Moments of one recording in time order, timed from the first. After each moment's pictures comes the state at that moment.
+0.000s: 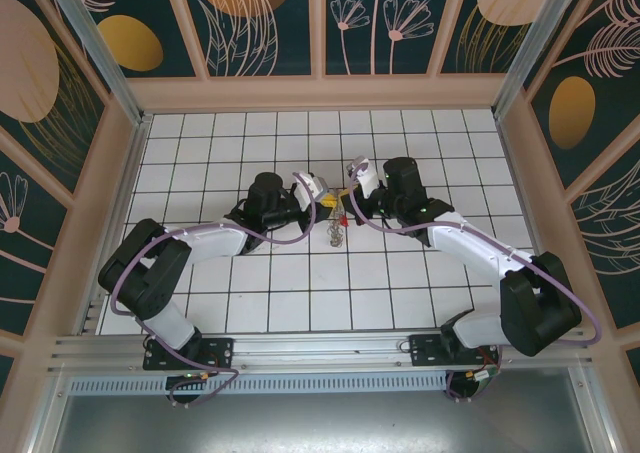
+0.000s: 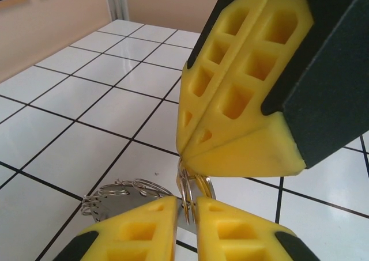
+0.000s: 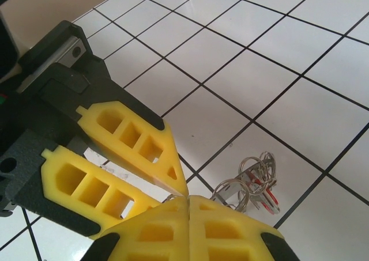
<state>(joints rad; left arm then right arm) -0.63 1.65 0.78 0.55 0.54 0.14 0.54 1.35 0.84 -0.04 -0.44 -0.04</state>
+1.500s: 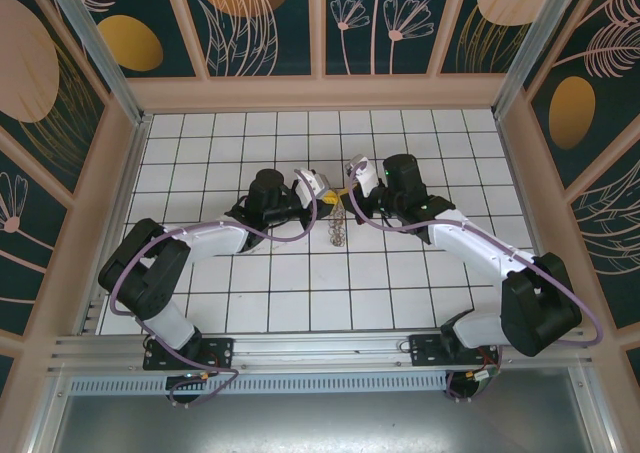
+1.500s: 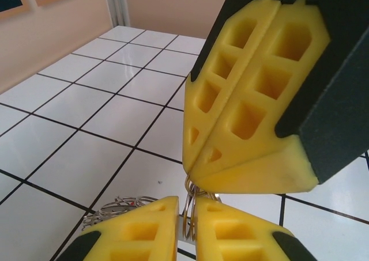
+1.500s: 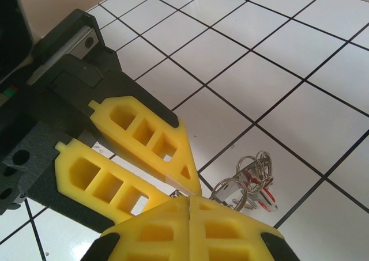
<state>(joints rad) -0.63 1.65 0.81 0.53 0.54 0.15 0.54 1.35 0.87 -0.09 -0.45 -0.08</state>
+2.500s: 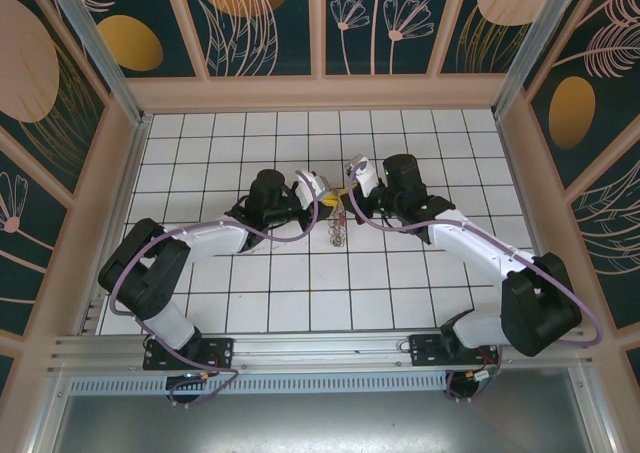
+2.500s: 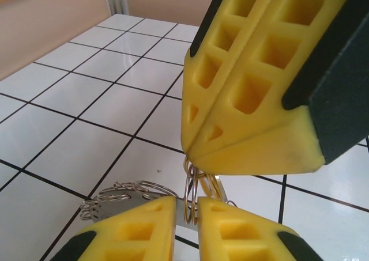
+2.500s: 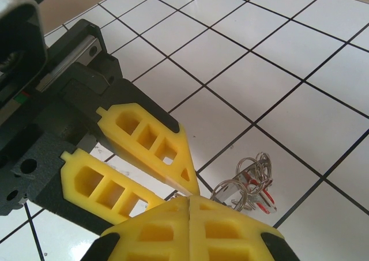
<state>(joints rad) -0.63 1.65 0.82 0.49 0.53 0.17 0.54 1.35 0.87 -0.09 -0.45 -0.08</state>
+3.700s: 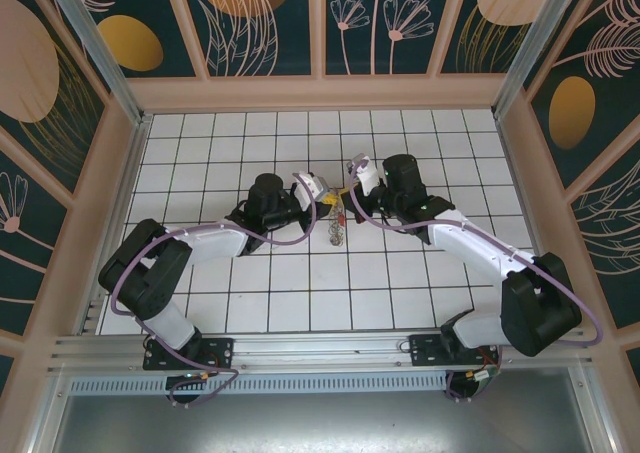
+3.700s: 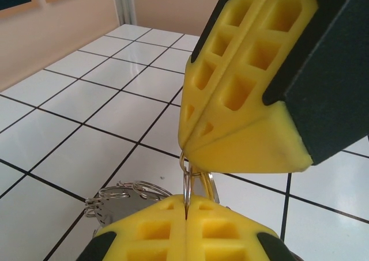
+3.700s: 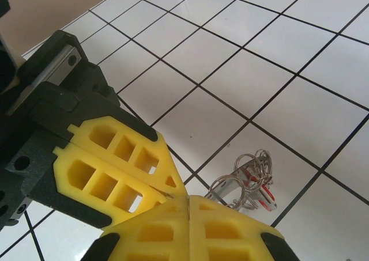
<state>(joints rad) -0.64 1.65 0.77 0.59 0.51 0.13 0.54 1.35 0.87 -0.08 -0.42 -0.02</state>
